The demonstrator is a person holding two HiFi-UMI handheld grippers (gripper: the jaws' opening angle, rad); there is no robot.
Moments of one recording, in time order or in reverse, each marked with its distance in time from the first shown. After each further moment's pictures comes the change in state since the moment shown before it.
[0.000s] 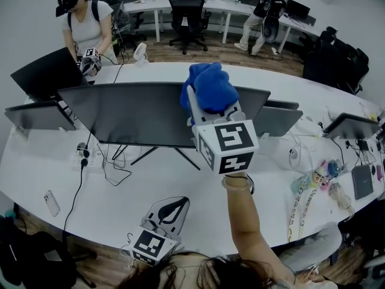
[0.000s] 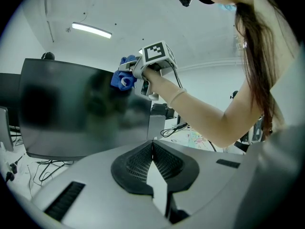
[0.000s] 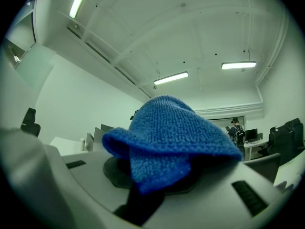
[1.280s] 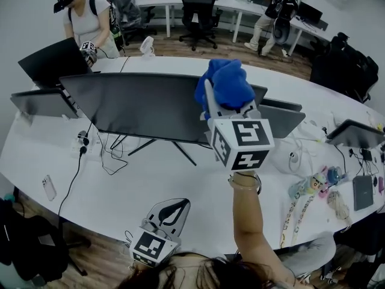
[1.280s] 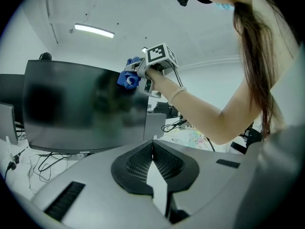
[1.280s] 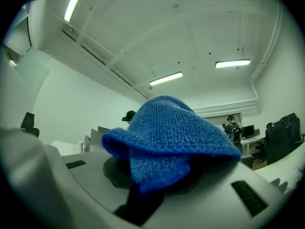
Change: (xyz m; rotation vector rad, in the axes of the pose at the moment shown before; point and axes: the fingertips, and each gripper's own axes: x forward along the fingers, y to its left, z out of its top) left arm 0.014 -0.037 -0.008 -0.047 0.009 0.063; right arm -0.029 -0.047 -0.005 0.044 -0.003 -0.026
